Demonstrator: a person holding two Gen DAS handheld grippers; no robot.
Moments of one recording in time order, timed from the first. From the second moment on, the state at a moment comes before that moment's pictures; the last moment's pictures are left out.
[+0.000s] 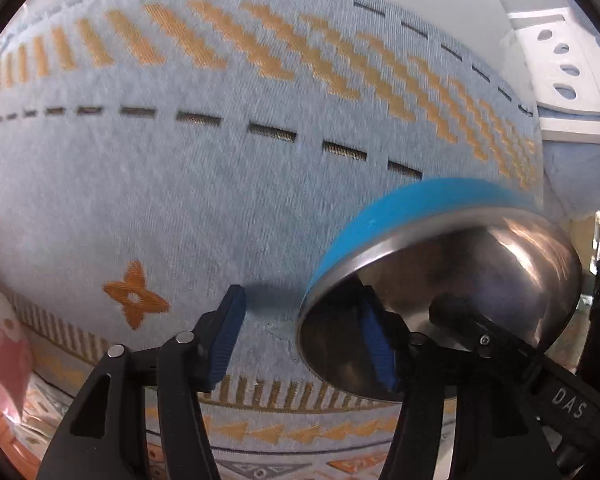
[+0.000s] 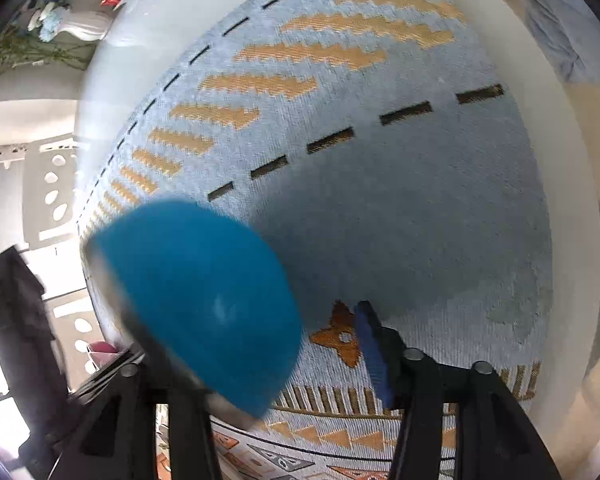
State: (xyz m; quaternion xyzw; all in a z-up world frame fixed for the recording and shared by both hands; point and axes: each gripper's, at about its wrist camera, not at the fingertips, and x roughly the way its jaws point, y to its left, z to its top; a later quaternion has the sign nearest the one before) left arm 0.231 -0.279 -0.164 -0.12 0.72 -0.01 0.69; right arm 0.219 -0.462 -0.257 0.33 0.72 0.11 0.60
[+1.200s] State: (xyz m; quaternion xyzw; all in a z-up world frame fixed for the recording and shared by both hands) left arm 0.232 -0.297 -0.163 -0.07 0.71 -0.03 0.70; right arm 0.210 -0.465 -0.252 0.34 0.70 0.12 0.62
